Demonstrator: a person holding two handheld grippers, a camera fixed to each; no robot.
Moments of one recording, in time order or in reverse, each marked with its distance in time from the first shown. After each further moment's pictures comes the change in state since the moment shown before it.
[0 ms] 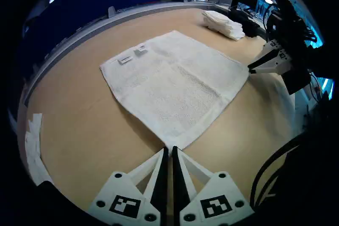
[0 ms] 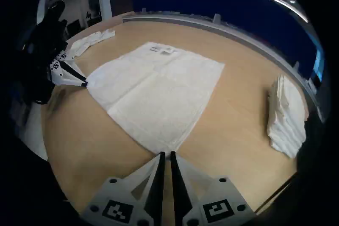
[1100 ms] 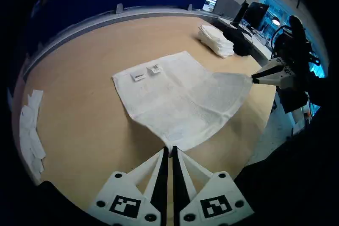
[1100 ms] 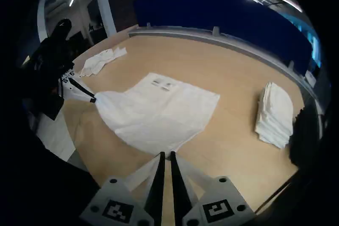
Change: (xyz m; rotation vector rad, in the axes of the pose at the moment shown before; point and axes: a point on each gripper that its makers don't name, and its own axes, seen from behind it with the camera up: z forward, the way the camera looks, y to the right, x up) left arm 0.013 0.051 -0.088 -0.103 -0.017 -0.187; right arm 0.034 -0.035 -0.093 0.069 0.042 0.073
